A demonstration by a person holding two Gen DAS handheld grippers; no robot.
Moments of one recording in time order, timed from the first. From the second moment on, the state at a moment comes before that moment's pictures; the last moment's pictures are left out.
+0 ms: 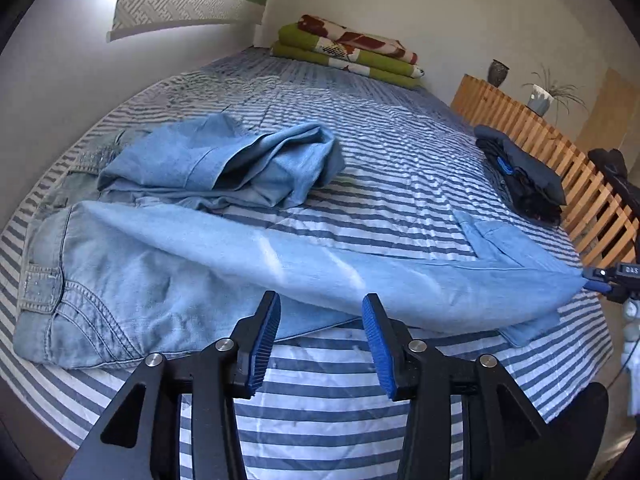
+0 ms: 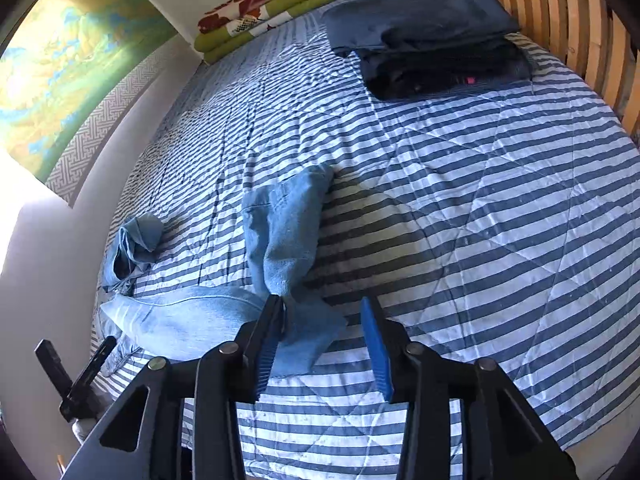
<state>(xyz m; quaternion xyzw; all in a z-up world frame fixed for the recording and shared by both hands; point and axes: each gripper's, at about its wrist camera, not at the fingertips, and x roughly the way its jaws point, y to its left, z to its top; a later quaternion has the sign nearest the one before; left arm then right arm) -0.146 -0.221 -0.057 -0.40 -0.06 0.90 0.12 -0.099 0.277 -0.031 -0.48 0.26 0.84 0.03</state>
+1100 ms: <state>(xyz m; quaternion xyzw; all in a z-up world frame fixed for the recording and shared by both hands) -0.155 -0.121 -0.048 -0.42 0.07 0.87 0.25 -0.003 0.309 0.047 -0.36 0.26 0.88 0.18</state>
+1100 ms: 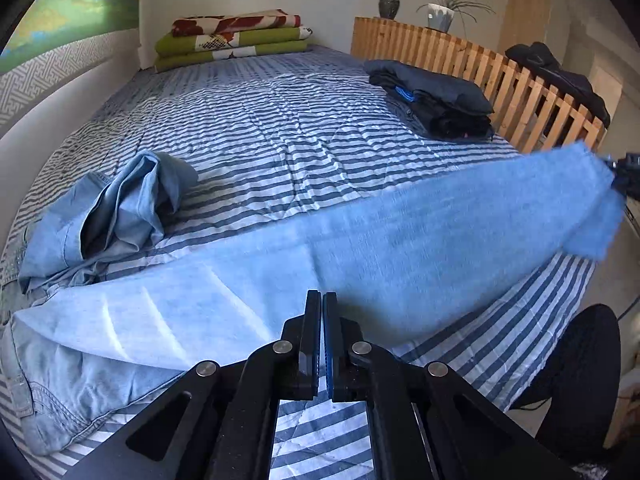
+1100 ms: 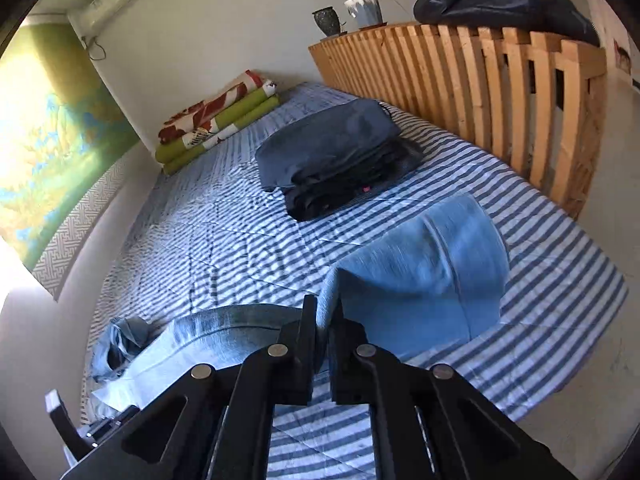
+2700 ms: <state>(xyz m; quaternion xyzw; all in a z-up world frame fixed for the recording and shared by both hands) -0.232 -0.092 -0.101 -0.50 0.14 0.81 0.27 -0.022 0.399 -0.038 -0.47 0.27 0.84 0.07</state>
